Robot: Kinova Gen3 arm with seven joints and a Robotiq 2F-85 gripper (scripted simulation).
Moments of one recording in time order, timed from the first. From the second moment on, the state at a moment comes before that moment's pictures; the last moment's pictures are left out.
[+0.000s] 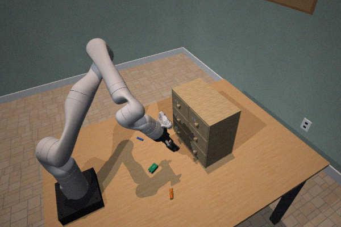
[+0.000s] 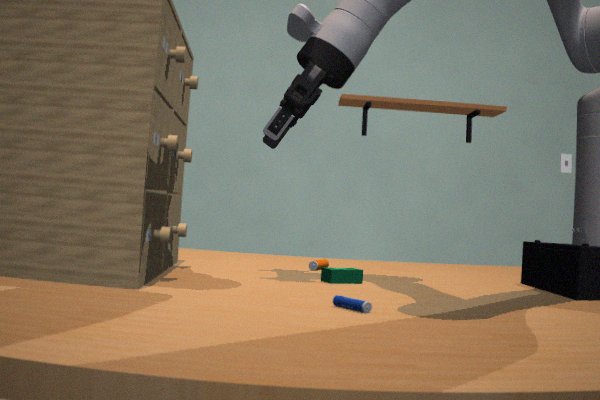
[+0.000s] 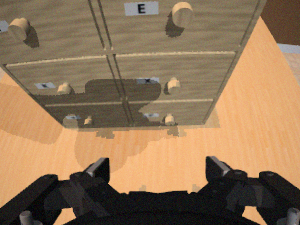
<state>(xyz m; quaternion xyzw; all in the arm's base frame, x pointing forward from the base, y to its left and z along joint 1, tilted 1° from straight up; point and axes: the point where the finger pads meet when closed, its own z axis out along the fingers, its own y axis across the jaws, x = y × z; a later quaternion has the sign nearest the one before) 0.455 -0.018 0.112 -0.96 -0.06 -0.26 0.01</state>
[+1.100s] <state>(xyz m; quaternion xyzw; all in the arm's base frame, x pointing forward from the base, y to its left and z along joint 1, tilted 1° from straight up) 0.434 -0.017 0.144 -0.99 -0.06 -0.12 0.00</state>
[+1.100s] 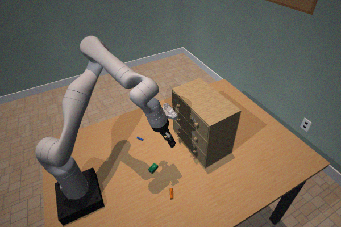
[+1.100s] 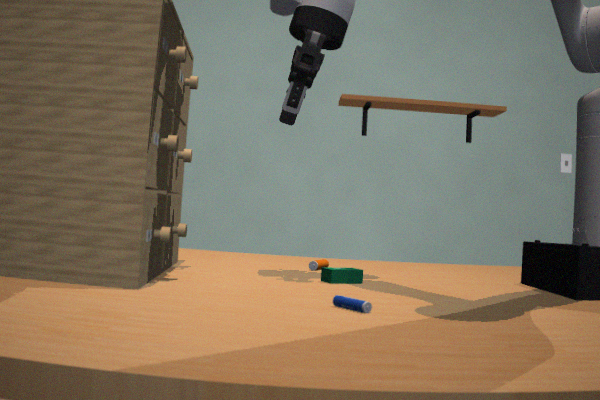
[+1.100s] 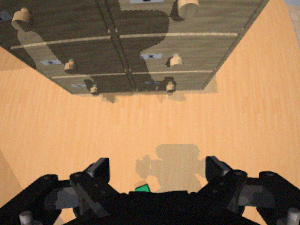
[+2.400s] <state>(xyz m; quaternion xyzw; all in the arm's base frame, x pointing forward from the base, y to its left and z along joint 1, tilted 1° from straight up) 0.418 -0.018 0.170 -1.00 -0.07 0.00 -0.01</state>
